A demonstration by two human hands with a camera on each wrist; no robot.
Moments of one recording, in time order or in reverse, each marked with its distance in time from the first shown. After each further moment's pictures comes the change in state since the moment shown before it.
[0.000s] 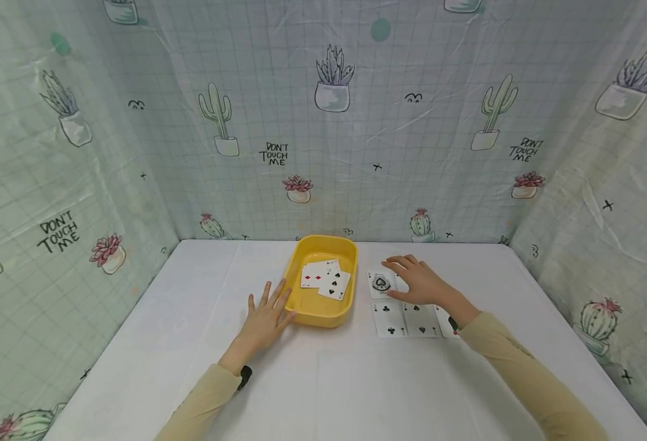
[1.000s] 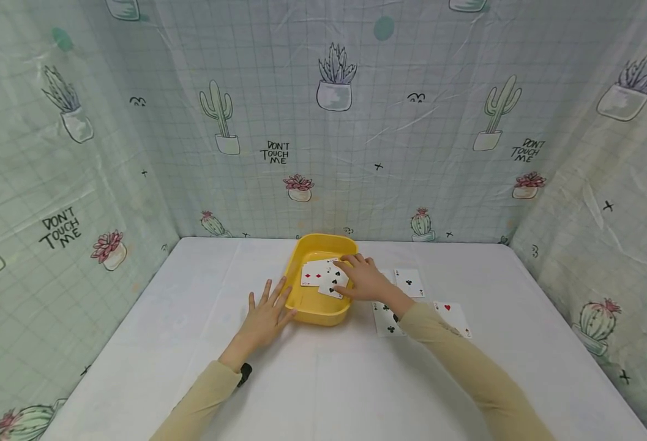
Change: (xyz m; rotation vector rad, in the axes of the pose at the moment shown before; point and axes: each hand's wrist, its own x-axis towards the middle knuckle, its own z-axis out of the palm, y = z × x) left_hand 0.002 -0.004 -0.001 0.000 -0.039 -0.005; right_hand 0.080 -0.070 0.038 0.019 -0.084 0.053
